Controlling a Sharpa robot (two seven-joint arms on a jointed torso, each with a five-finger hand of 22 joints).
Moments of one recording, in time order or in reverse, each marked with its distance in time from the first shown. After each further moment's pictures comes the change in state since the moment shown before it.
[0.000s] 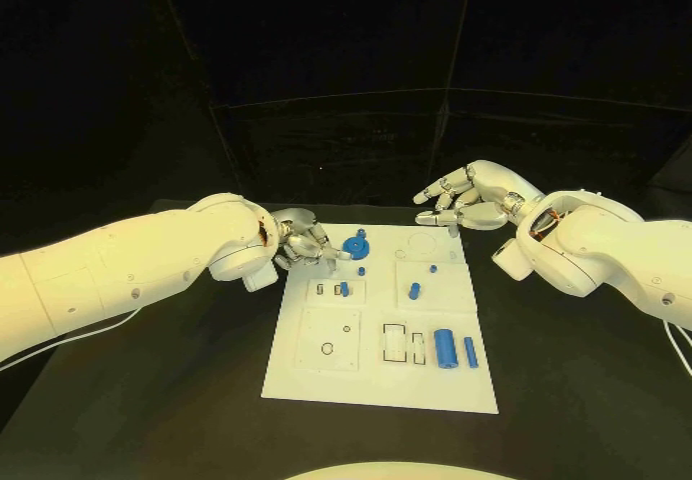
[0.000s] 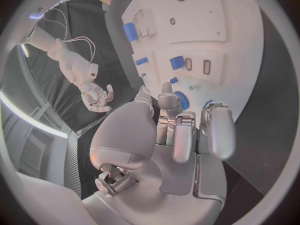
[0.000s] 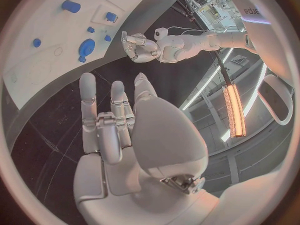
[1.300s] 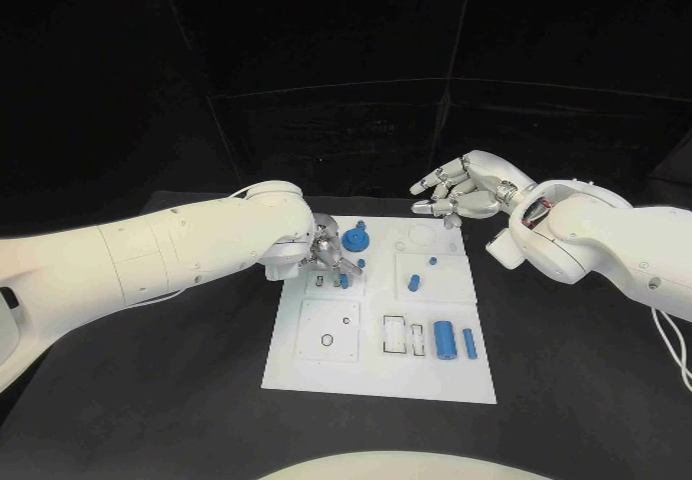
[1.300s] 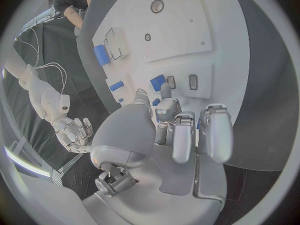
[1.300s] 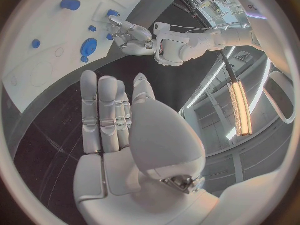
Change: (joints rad) left arm 0.036 0.180 -0.051 -0.095 -0.132 0.153 -0.253; left_hand -0.039 0.020 -0.060 0.003 -0.031 -0.059 -0.009 0.115 0.150 0.008 -0.008 0.120 0.131 -0.003 -0.011 0.000 0.000 0.000 0.003 -0.004 0.038 0.063; right arm 0.001 0.039 0.000 -0.034 0.022 -0.005 -0.043; right_hand 0.051 0.038 -0.108 0.017 0.063 -0.006 -0.013 0.009 0.000 0.007 -0.015 0.000 -0.015 -0.041 -0.037 -0.939 -0.370 0.000 0.039 -0.020 -0.052 -0.035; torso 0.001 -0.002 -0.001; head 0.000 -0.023
